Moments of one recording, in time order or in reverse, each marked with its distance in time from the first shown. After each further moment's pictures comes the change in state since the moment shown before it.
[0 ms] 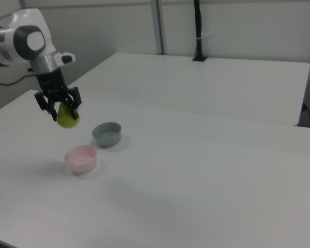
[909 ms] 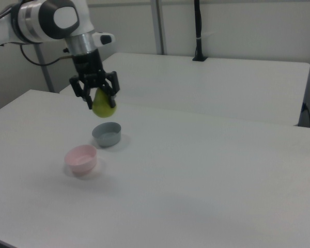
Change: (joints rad) arm -0.013 -0.013 -0.251 0.157 0.014 -0.137 -0.215
